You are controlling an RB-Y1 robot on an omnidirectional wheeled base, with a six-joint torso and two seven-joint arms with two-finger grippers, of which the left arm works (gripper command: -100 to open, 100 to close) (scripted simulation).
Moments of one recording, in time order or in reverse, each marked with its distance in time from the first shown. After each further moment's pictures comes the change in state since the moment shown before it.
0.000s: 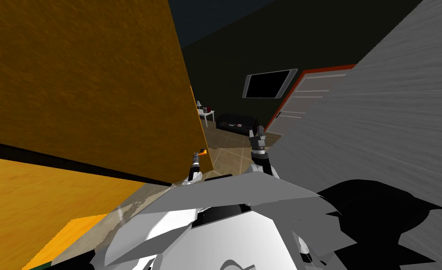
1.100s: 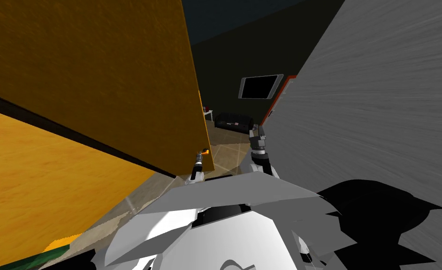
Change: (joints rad) arm -0.012 -0.015 -0.068 0.008 -0.042 -0.001 0.060
